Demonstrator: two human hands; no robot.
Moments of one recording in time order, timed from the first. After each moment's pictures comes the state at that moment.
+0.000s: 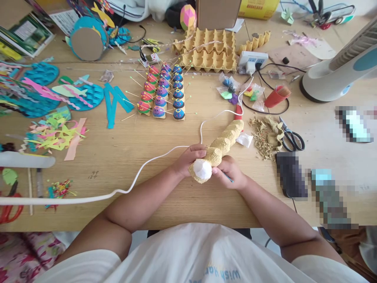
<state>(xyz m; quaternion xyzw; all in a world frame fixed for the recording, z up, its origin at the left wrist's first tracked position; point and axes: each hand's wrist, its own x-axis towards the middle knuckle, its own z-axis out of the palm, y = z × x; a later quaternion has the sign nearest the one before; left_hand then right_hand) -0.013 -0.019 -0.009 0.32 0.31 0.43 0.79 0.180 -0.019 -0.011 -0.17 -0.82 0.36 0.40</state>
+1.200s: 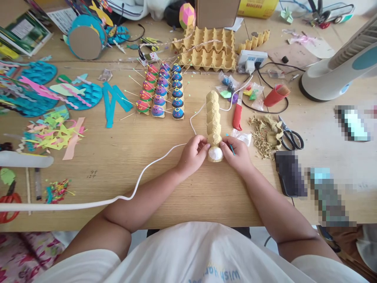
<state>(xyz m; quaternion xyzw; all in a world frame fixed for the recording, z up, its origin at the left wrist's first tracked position) 0.002 -0.014 -0.044 0.57 0.52 0.49 0.40 0.197 0.011 -0.005 -0.52 -0.72 0.33 0.32</state>
